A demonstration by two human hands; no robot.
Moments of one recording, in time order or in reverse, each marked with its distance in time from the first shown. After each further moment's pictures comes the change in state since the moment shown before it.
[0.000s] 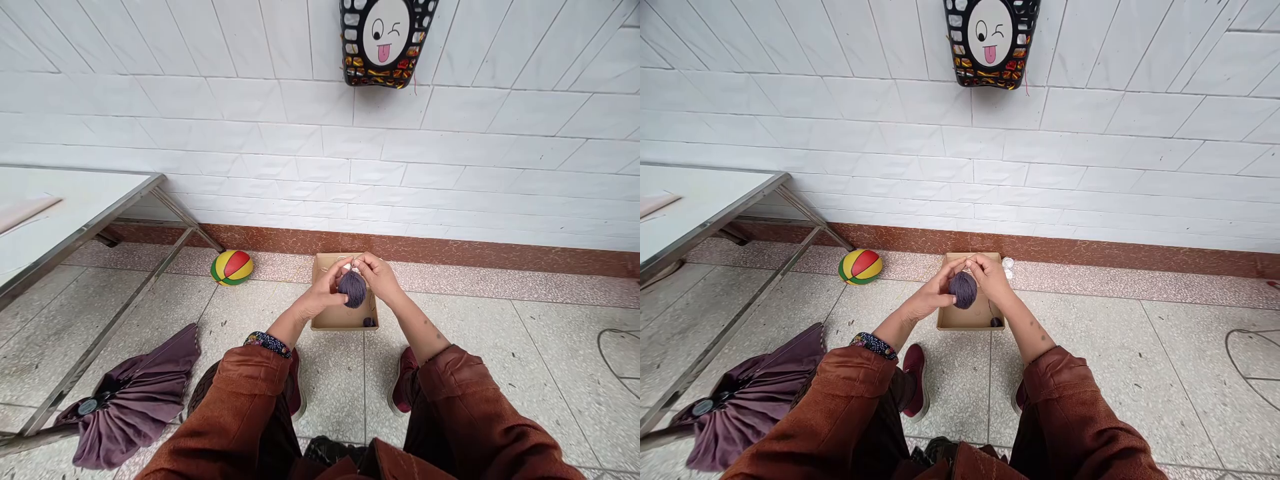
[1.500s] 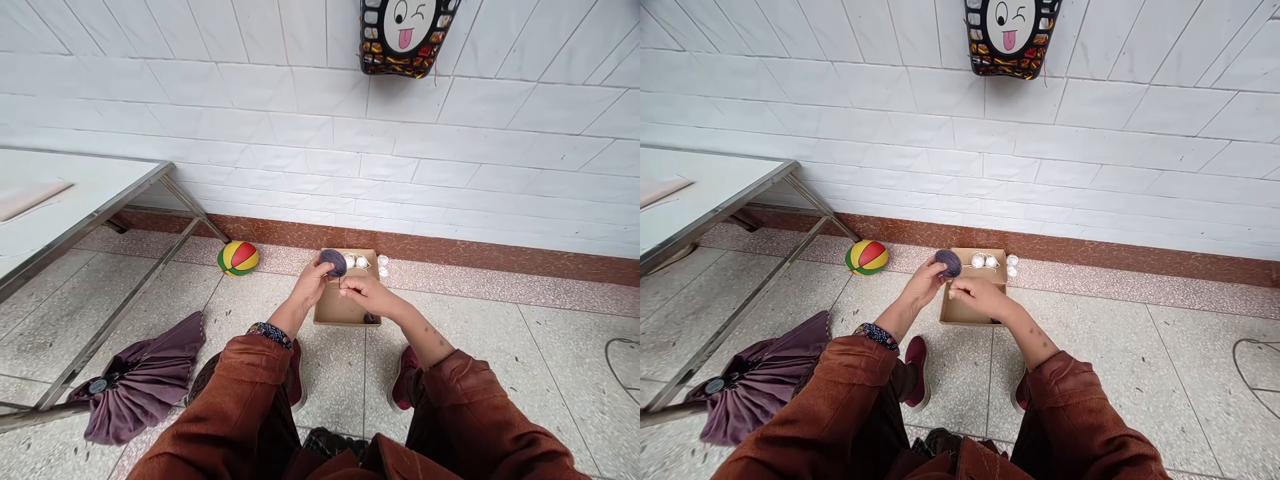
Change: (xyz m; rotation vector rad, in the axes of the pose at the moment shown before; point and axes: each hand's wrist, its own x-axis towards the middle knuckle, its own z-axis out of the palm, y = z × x) left_hand 0.009 -0.008 -0.019 -0.332 0.590 -0.055; right_hand -0.019 -0.017 0.016 -0.045 -0.534 -0.147
